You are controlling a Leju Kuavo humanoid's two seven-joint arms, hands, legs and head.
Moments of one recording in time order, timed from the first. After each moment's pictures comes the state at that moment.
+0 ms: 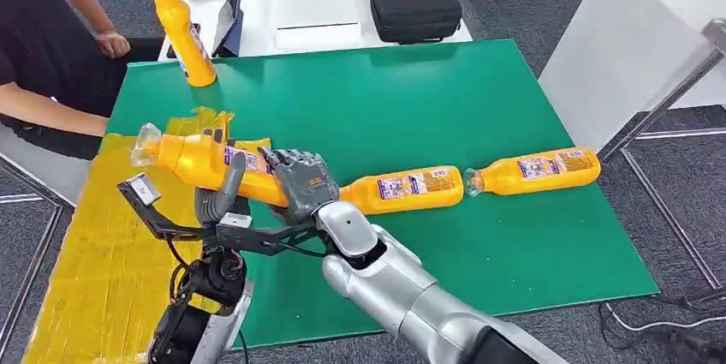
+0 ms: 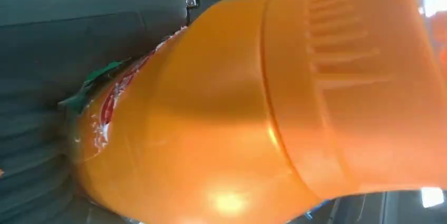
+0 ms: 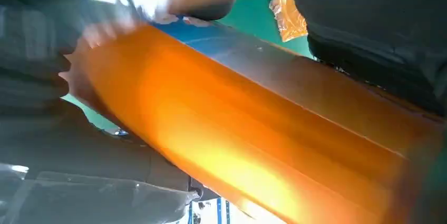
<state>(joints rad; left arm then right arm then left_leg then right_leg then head) -0.21 -0.17 -0.25 -1.38 0.64 0.22 -0.36 -0.67 0.35 1.00 -0.68 0.90 -0.39 0.12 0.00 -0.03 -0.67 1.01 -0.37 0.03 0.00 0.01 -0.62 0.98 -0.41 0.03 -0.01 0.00</state>
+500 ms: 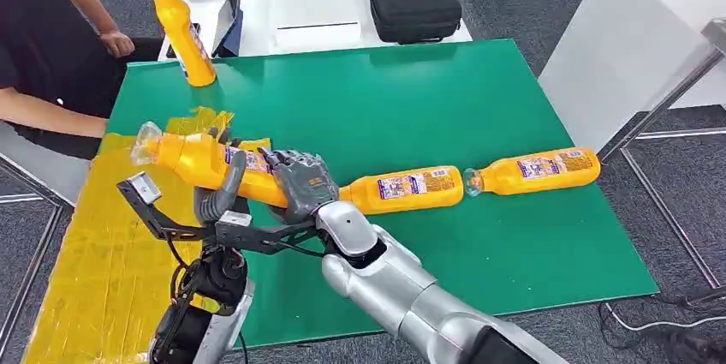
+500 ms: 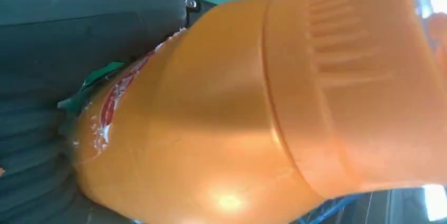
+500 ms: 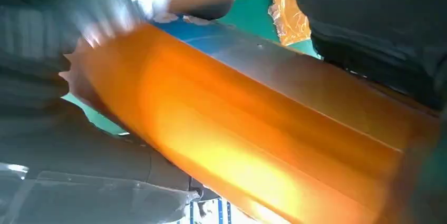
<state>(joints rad) -0.21 -0.18 -0.25 -1.39 0.60 0.27 -0.38 -0.68 0.35 1.00 -0.68 0.87 -0.37 0.13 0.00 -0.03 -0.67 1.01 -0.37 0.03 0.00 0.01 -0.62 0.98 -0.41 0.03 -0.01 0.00</state>
